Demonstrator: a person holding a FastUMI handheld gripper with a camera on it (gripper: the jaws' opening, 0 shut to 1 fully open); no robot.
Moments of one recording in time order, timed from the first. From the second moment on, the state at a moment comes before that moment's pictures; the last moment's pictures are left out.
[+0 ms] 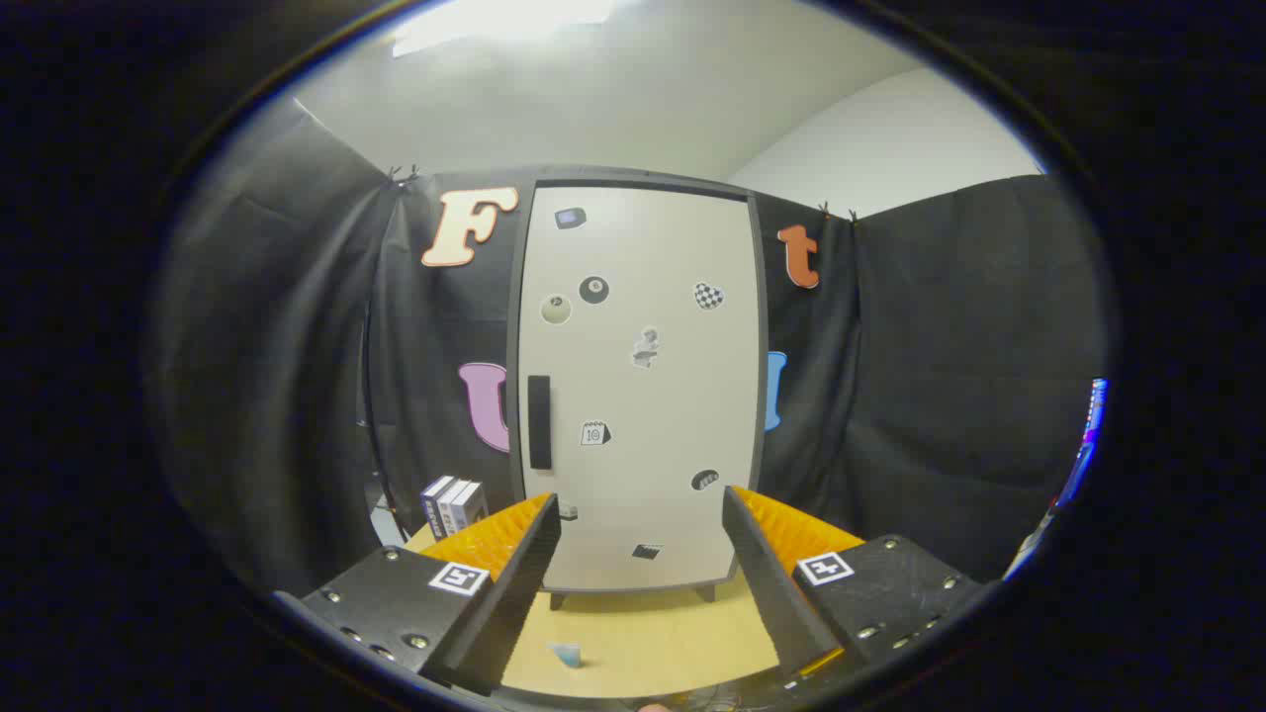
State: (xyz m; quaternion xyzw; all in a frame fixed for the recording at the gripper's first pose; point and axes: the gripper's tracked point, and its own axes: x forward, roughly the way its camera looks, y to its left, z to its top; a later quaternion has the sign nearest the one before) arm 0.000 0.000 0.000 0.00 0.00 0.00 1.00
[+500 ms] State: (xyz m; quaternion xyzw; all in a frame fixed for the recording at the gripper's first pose) arm 0.015 -0.004 -0.003 0.00 0.01 0.00 1.00
